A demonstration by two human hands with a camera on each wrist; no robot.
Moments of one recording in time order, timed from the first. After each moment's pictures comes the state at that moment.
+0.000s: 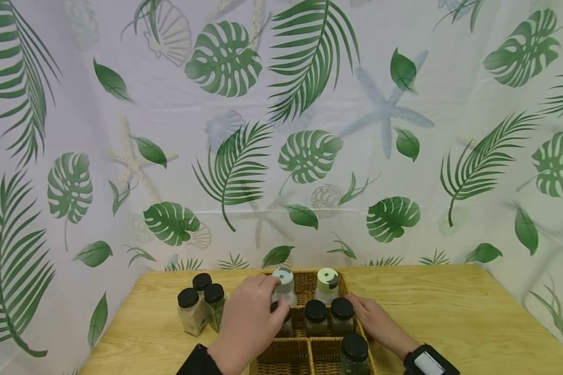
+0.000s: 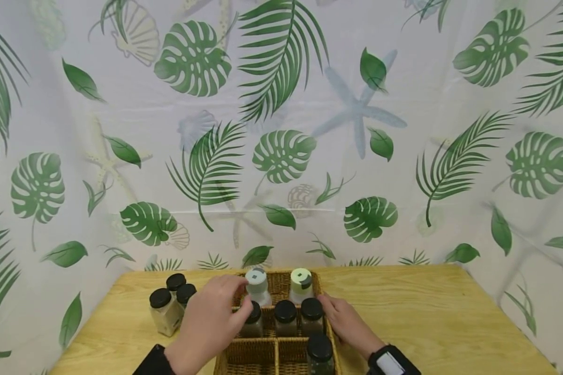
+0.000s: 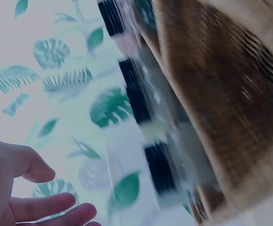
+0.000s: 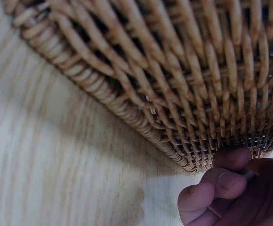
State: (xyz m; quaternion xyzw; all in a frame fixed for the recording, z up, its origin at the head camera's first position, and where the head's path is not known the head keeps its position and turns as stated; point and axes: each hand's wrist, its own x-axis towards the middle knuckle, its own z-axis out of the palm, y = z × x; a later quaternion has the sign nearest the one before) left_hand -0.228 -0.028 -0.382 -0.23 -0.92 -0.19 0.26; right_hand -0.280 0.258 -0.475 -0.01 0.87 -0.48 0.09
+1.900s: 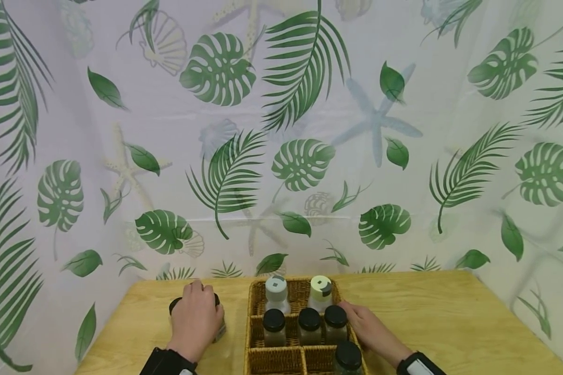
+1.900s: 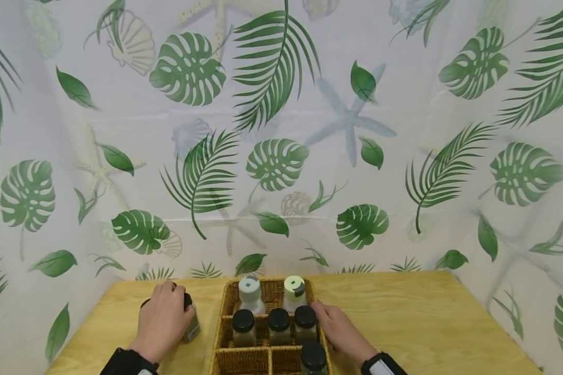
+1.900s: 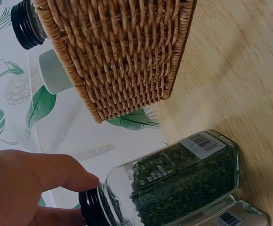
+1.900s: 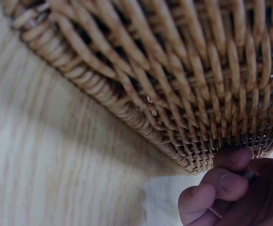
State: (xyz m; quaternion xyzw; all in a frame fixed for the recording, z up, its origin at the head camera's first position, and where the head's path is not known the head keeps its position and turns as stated) left_hand -0.281 -0.103 -0.416 -0.07 -0.97 -0.07 0.20; right_hand -0.281 0.260 -0.480 -0.01 0.87 -0.48 0.06
